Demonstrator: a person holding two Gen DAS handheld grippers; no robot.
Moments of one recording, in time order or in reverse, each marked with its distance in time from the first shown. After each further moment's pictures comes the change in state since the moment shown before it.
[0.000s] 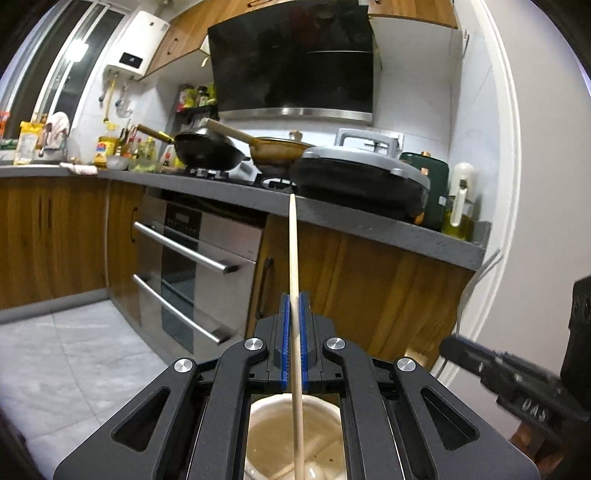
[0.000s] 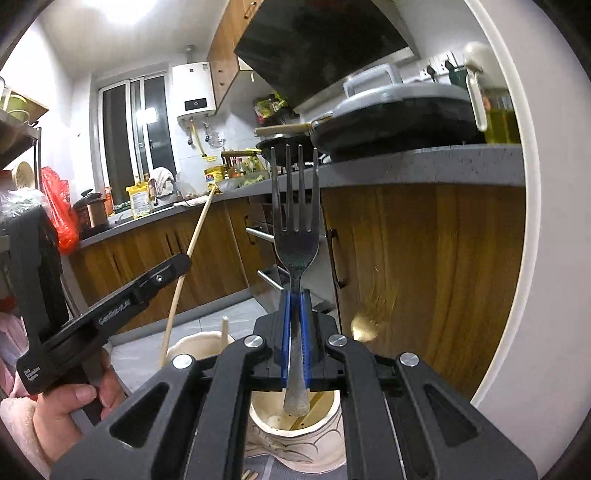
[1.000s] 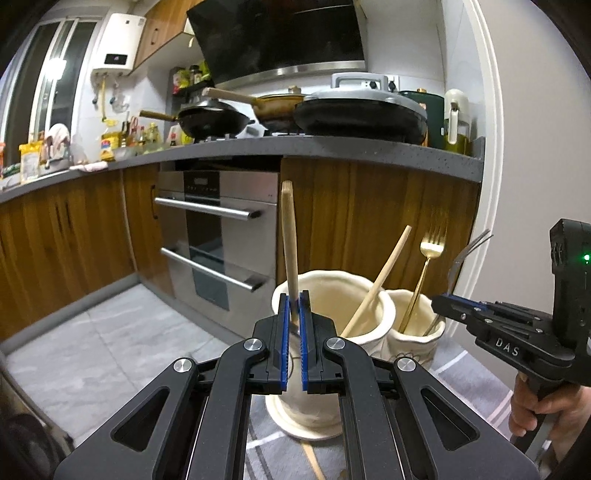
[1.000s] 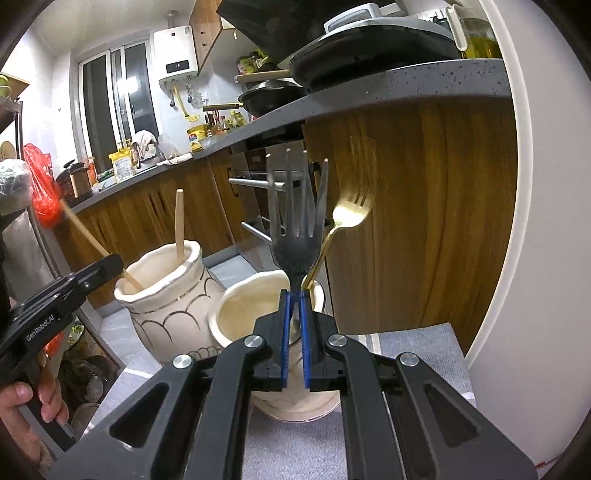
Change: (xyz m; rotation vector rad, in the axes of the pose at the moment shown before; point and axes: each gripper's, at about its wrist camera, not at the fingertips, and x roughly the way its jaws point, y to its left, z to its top) left arm -0.046 0.005 -0.054 0.153 0.172 0.091; right arm 0.014 -0.010 -0.057 0.018 0.159 -0.062
